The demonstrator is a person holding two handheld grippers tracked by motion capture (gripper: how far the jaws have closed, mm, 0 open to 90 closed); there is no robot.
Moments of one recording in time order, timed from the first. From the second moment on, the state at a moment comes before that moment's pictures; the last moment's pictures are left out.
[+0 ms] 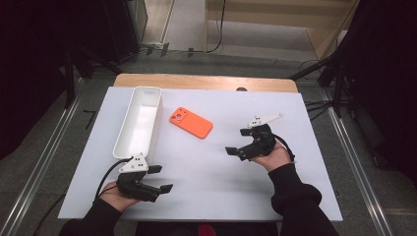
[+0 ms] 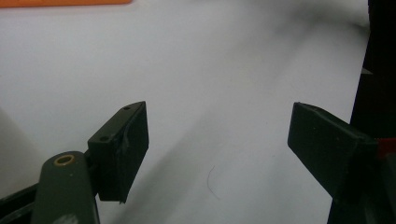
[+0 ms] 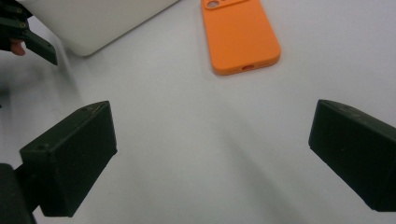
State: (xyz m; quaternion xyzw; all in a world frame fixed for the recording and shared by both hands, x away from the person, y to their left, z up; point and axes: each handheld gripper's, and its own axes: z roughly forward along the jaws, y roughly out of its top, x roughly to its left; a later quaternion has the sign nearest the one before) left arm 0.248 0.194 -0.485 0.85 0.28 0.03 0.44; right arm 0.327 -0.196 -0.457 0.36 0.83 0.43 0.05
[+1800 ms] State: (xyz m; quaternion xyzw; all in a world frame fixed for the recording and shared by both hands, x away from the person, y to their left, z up) left arm 0.248 0.194 -0.485 0.86 0.28 0.02 0.44; right arm 0.408 -0.141 -0.464 0.35 0.83 0.44 0.06
